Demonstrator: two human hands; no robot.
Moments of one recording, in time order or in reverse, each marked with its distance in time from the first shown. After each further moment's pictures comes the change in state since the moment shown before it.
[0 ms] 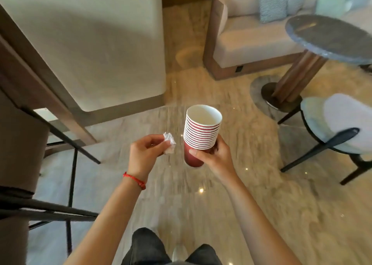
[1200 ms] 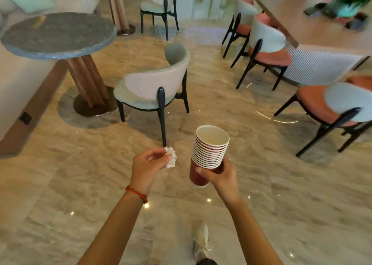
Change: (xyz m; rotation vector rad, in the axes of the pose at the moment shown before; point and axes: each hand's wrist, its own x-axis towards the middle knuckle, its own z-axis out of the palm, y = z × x) left_hand 0.034 0.037 0.397 0.179 -1.267 -0.052; right_hand -0.056 -0.009 -0.240 0.004 1.346 0.065
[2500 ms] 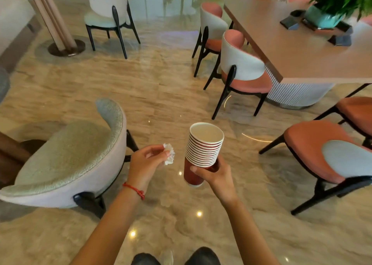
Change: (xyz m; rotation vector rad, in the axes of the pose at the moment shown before) left_hand 0.546 0.099 0.407 0.022 -0.138 -0.034; right_hand 0.622 -0.027 -0.195 0.034 0.079 0.029
